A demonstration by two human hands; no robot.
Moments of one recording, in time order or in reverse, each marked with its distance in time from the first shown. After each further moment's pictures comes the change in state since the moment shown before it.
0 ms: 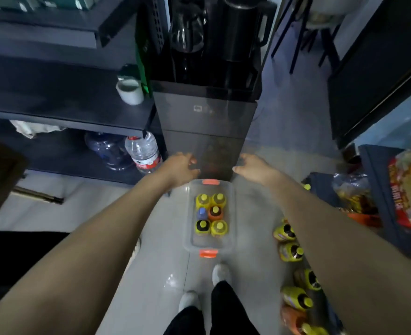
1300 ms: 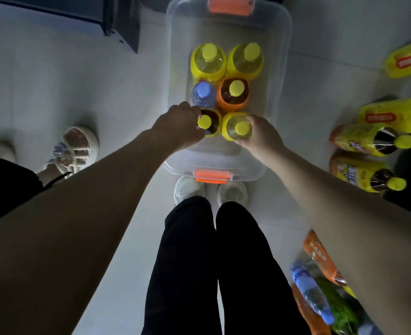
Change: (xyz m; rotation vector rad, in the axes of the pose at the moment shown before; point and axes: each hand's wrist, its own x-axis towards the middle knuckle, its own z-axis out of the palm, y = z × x) left_hand 0.196 -0.224 0.436 0.152 -0.412 -0.154; right_hand 0.268 0.281 0.403 -0.099 -0.234 0.091
